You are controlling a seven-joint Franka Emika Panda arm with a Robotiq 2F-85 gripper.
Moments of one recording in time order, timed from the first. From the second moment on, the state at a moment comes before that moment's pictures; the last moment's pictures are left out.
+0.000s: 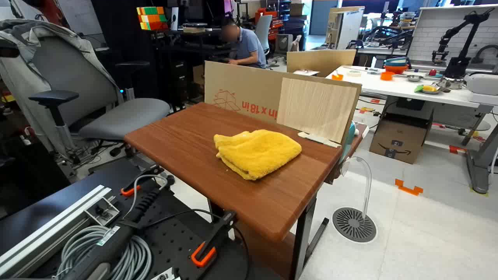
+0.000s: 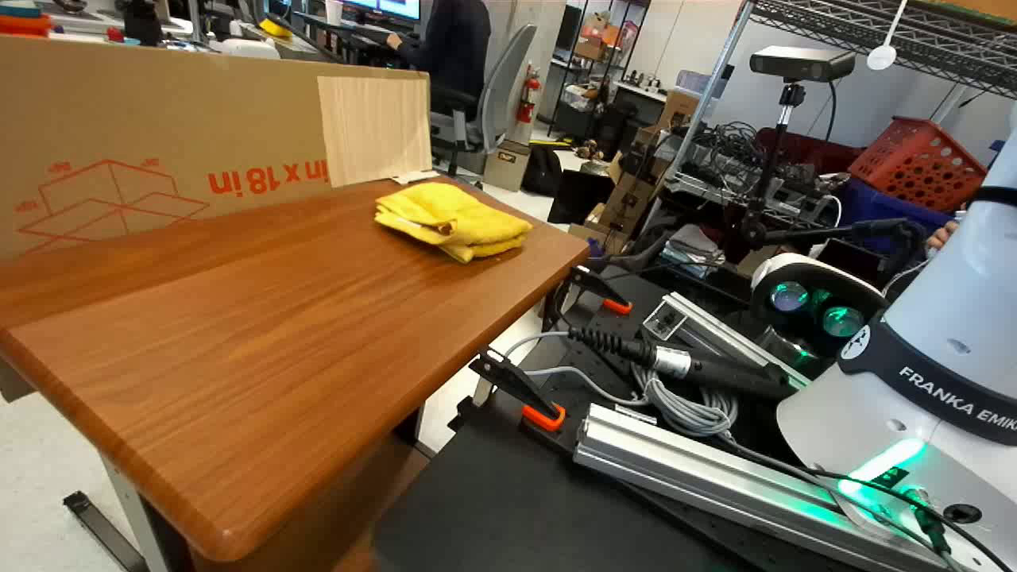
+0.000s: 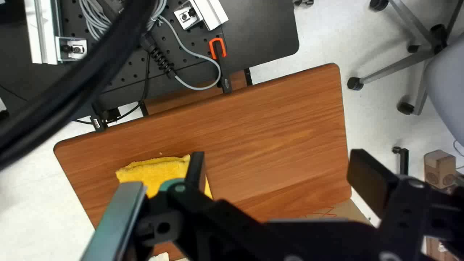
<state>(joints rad) 0.06 -0.77 0.12 -2.50 0.23 1.78 0.32</state>
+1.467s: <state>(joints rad) -0.18 -0.16 0.10 -2.44 0.05 2.25 0.77</state>
